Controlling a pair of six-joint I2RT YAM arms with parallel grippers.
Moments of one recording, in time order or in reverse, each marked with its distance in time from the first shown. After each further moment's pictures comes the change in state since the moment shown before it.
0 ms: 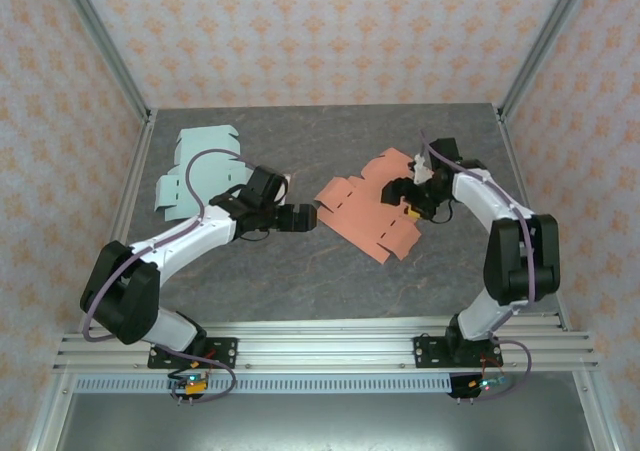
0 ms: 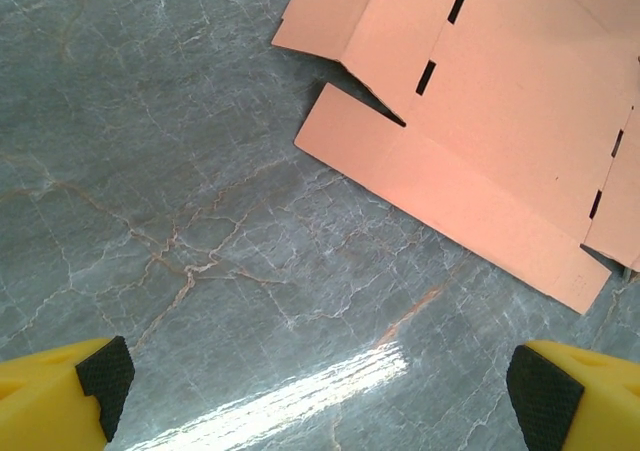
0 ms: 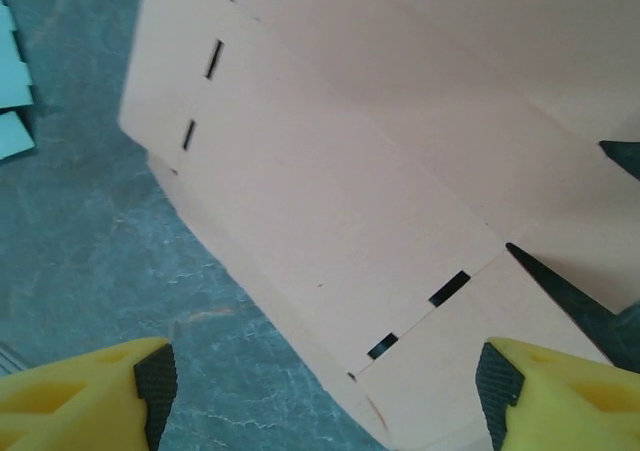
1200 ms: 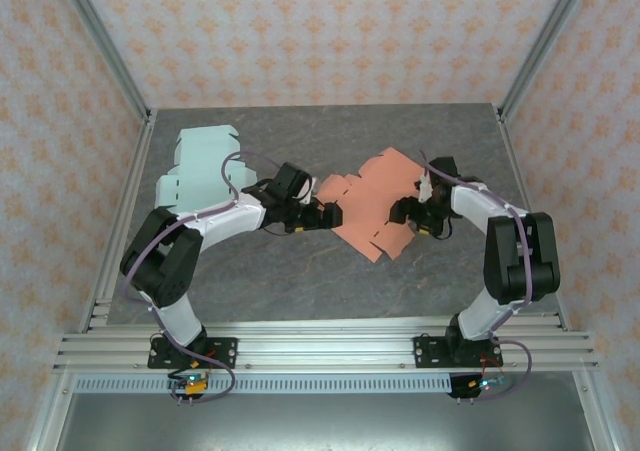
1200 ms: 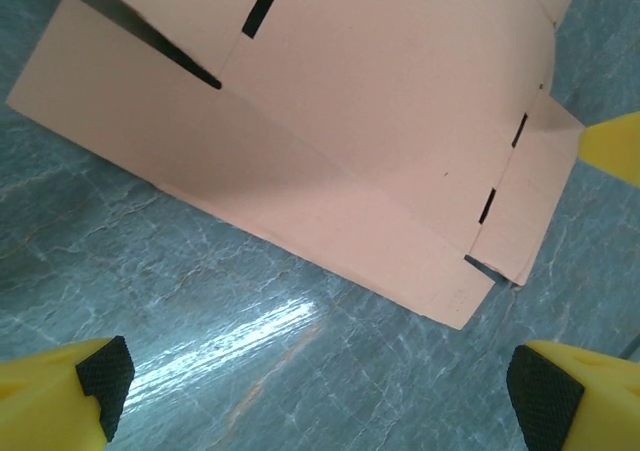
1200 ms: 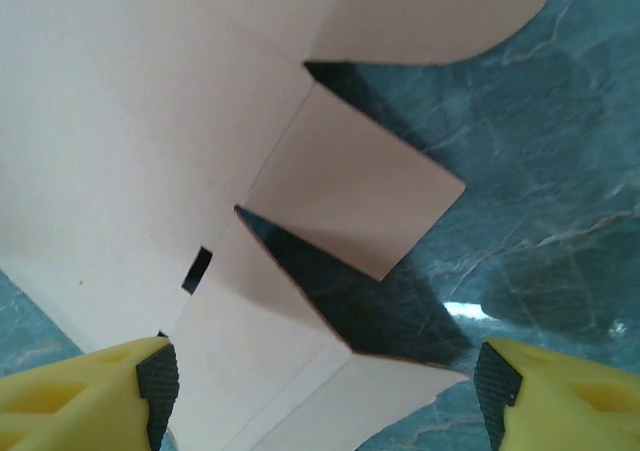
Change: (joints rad) left arm -0.048 0.266 0.125 0.112 0.213 -0.124; right arm -0.010 0.032 -0.147 0.095 0.176 -0.001
